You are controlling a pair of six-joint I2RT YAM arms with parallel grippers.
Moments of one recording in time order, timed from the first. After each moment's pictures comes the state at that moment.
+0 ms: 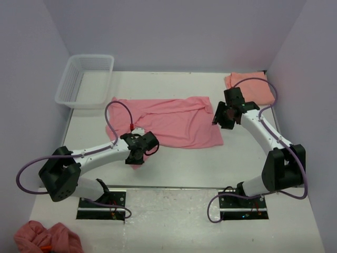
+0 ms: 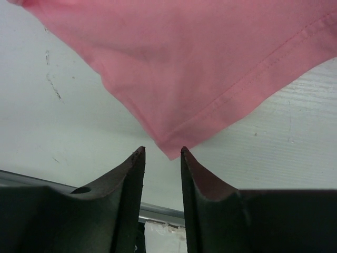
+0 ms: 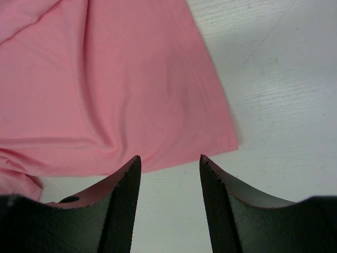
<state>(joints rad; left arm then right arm) -0.87 1.38 0.81 -0.91 -0.45 -0.88 0.22 1.46 1.13 -0.73 0.02 0.56</state>
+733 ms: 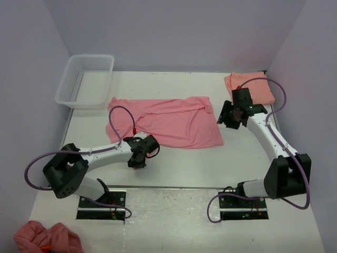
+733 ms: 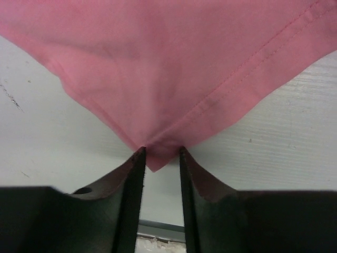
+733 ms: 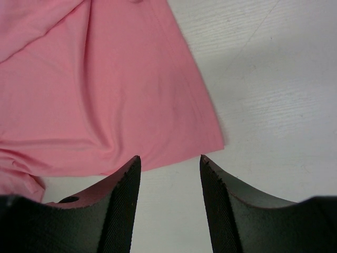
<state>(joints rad) -0.87 1.43 0.72 -0.77 -0.38 -0.86 0.16 1.38 1.10 -0.73 0.00 0.52</state>
